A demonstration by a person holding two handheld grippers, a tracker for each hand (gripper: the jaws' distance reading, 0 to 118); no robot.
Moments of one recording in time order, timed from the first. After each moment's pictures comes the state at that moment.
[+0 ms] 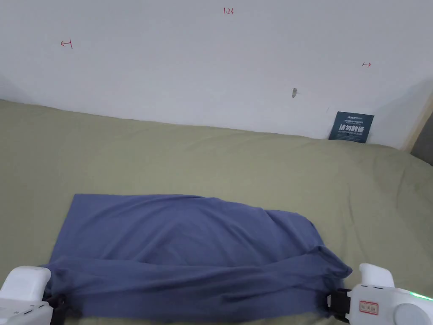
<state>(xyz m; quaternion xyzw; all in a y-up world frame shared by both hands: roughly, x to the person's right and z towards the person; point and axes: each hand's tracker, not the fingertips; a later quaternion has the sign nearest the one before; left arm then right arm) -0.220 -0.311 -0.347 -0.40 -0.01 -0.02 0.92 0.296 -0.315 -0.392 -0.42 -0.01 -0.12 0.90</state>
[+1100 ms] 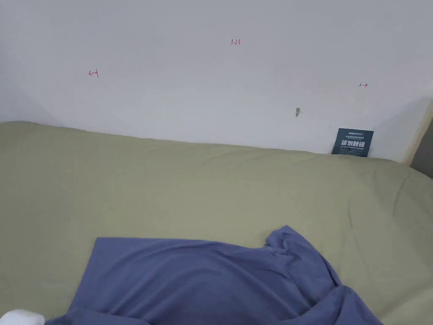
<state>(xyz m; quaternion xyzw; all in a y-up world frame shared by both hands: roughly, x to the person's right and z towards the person) -0.246 -0.264 -0.209 -0.43 -0.10 -0.02 0.90 0.300 -0.265 -0.206 -0.43 -0.02 -0.14 0.89</state>
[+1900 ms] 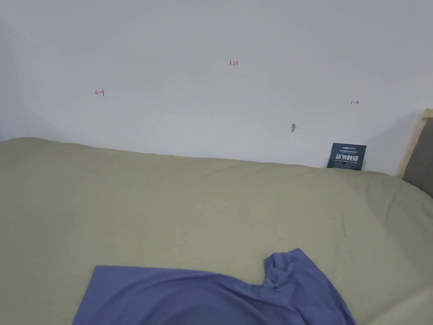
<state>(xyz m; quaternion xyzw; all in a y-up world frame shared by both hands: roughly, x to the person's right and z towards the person) -0.250 -0.244 -0.144 -0.45 -0.04 0.05 0.89 0.312 -0.256 -0.154 -0.46 -0.07 -0.14 0.88</state>
